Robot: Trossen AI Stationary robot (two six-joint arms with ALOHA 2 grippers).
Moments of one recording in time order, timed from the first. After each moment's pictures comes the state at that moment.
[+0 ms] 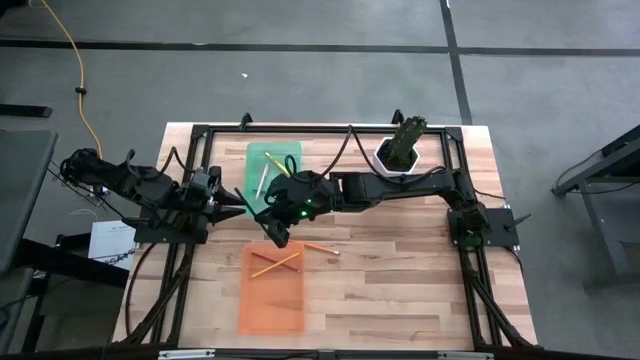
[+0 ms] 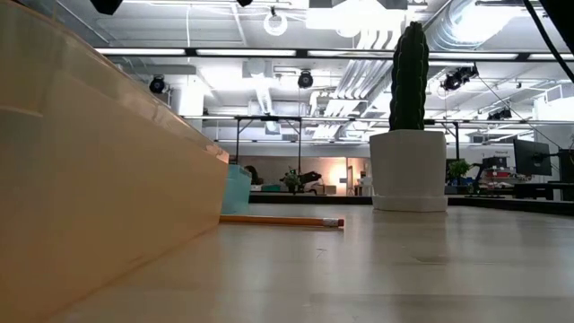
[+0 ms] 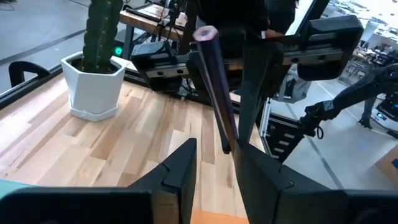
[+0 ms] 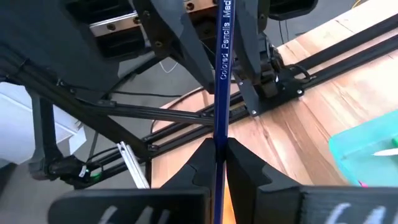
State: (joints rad) left arm -0.28 0.57 0.75 -0.39 -0.35 -0.39; right arm 0.12 2.09 2.13 -0.44 -0.01 0.54
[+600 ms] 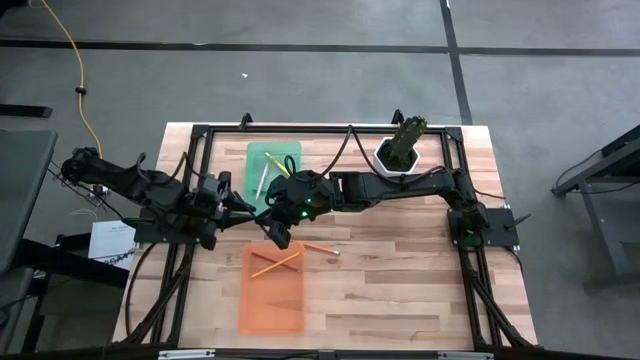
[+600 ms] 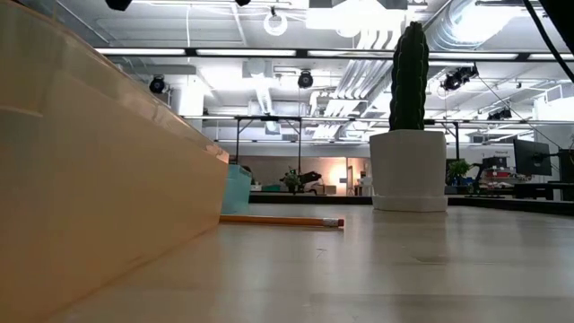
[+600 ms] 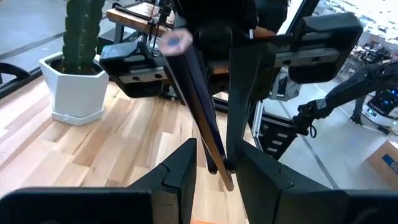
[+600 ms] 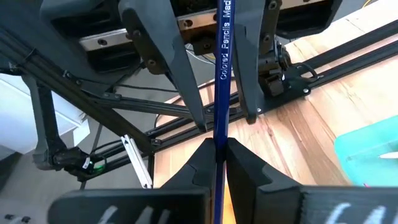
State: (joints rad) left arm -0.28 0.67 0.75 -0.29 -0.32 -0.38; right arm 0.12 2.09 2.13 -0.44 -0.05 0.52
